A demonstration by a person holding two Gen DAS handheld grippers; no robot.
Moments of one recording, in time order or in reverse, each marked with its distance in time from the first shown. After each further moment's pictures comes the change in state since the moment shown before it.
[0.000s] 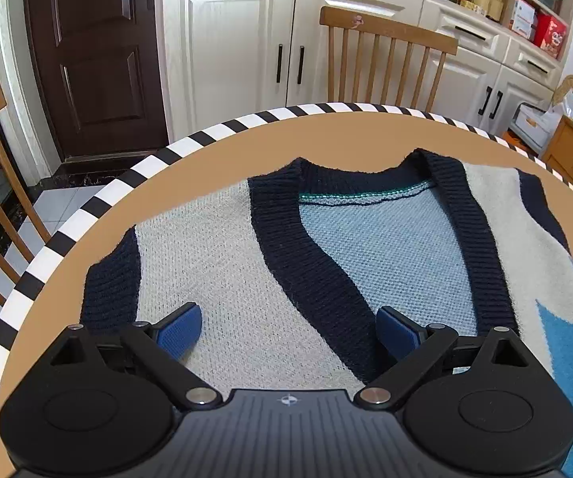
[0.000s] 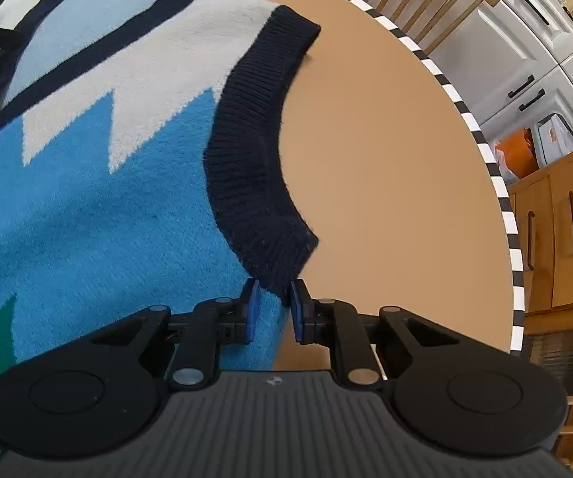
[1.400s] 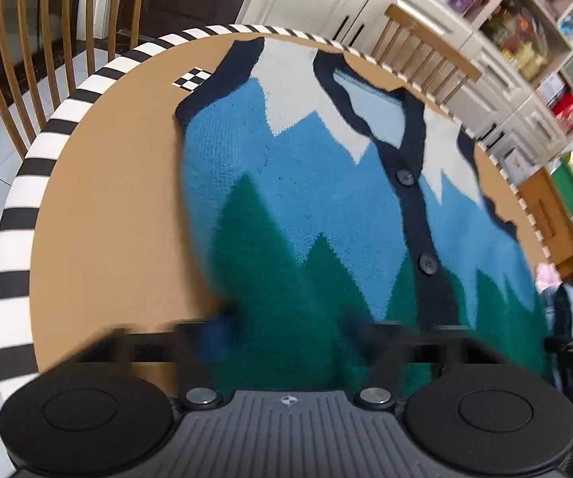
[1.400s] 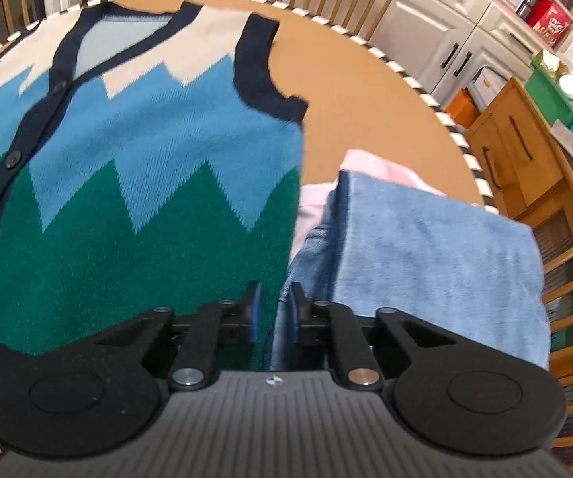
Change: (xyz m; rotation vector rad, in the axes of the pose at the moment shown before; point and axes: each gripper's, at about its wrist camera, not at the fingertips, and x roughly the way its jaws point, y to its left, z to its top) left arm -0.184 -0.005 -0.191 -0.410 0.134 -0.095; right arm -0.093 0.059 -0.155 0.201 -0.157 -0.059
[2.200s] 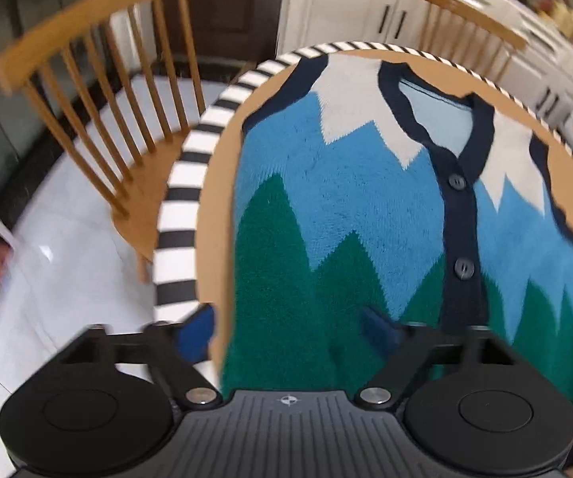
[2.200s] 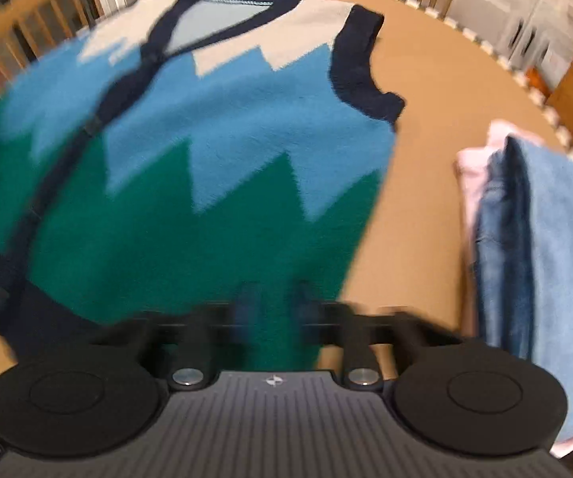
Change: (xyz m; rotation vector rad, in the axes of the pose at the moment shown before) left arm -0.047 0.030 0.023 0.166 0.013 0.257; right arm -0.014 0.065 -0.020 0.007 0.046 0.231
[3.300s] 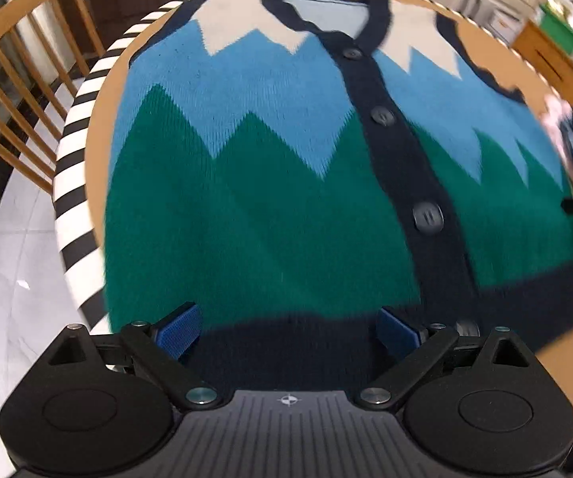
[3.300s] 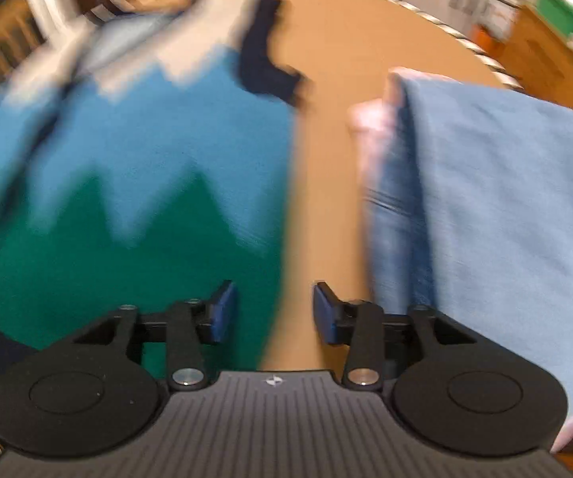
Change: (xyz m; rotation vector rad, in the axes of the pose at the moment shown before) left arm -0.002 -0.044 -0.067 0.211 0.099 -0.144; right arm 0.012 -0.105 -0.003 0.168 0.006 -0.075
